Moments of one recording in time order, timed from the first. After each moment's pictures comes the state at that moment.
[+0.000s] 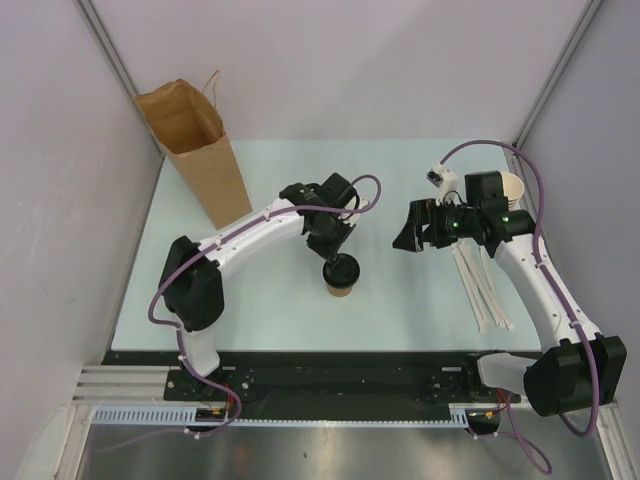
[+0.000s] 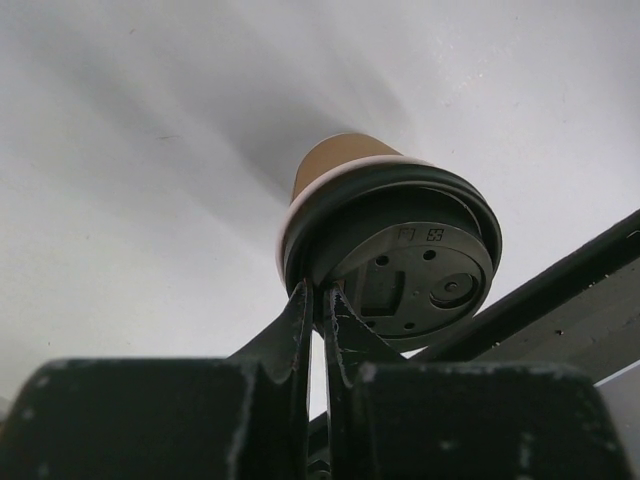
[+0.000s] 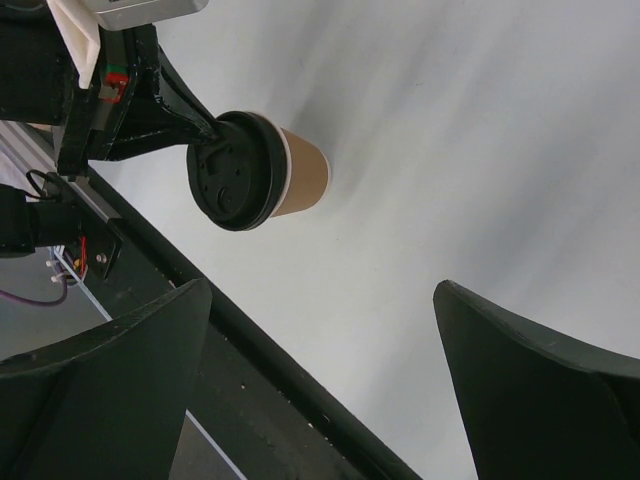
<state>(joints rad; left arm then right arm) -0.77 1.84 1.63 -0.98 0.08 -0.12 0.18 1.22 1.14 -0.73 -0.62 0.07</state>
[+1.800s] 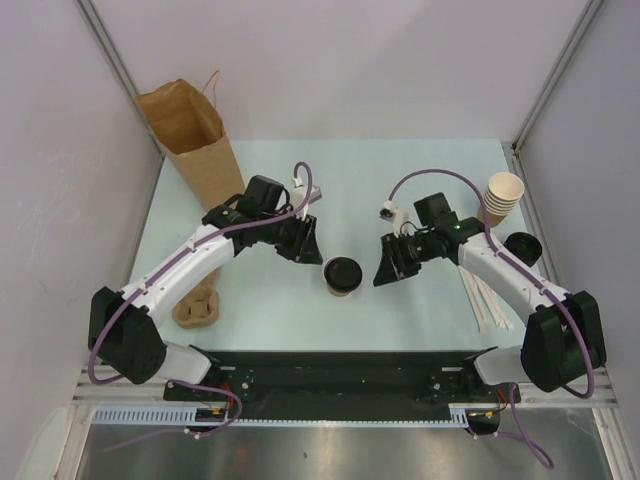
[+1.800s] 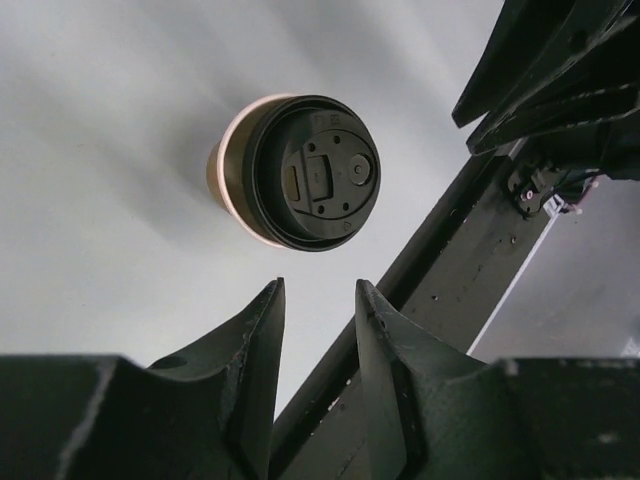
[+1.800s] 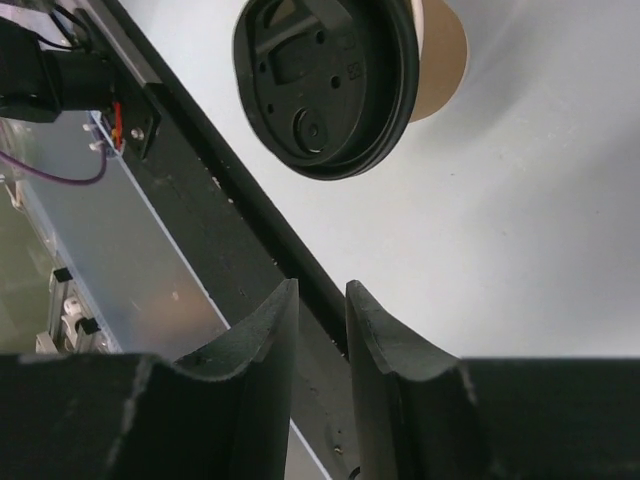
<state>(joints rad) -0.54 1.39 1.19 -0.66 0.54 -0.13 0.39 1.35 1.00 -0.70 -0.74 0.08</state>
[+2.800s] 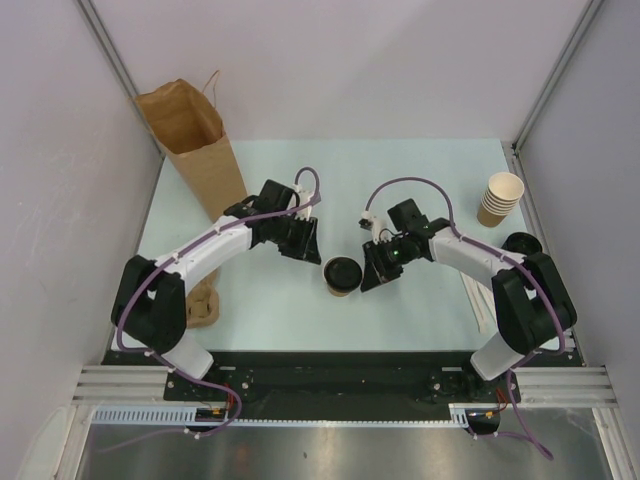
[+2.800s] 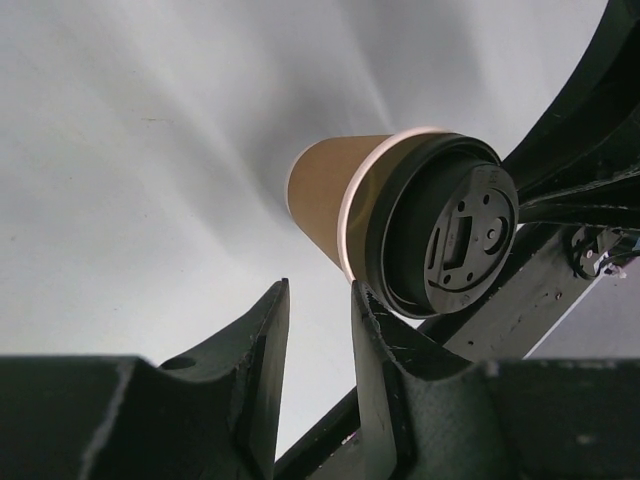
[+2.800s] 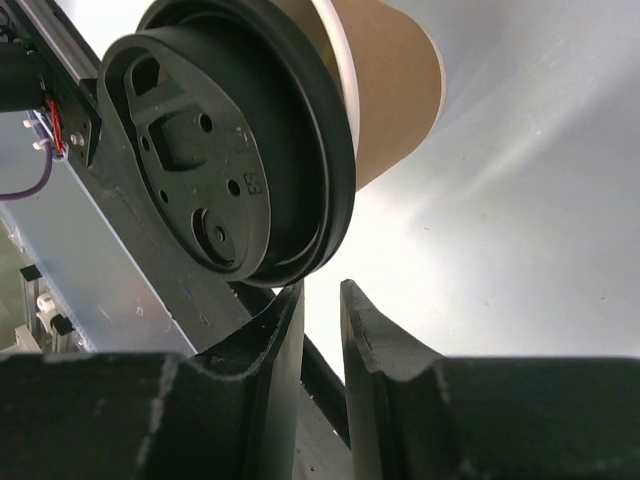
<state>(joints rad) -0.51 1.58 1.16 -0.57 0.45 -0.24 0.50 1.59 1.00 -0.54 -0.68 0.10</state>
